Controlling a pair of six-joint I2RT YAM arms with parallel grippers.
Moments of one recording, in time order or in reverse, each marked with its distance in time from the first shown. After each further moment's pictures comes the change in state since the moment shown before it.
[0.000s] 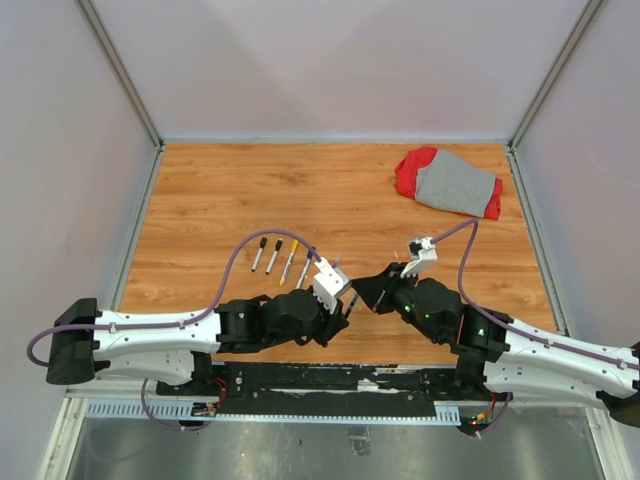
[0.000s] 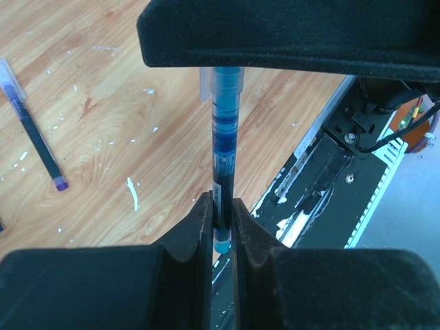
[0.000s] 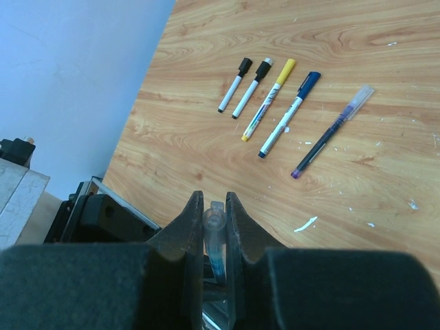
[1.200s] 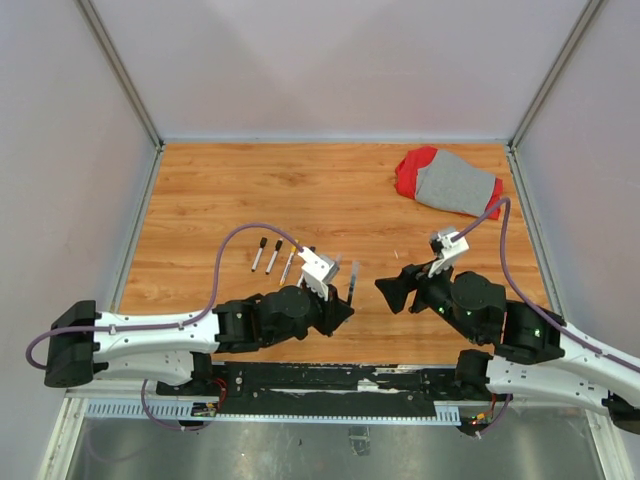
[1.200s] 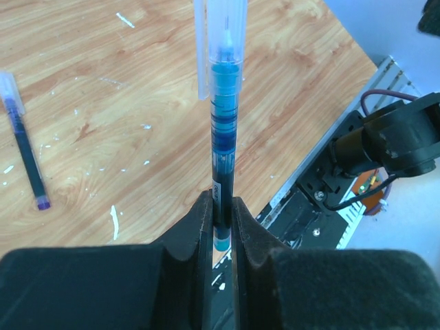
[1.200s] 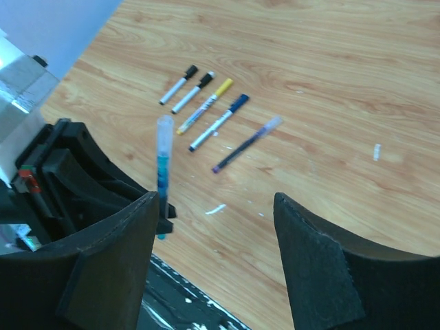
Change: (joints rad) left arm 0.020 -0.024 -0.056 0.163 -0.059 -0.140; right arm -0.007 -0.150 0.227 -0.372 0.036 -0.358
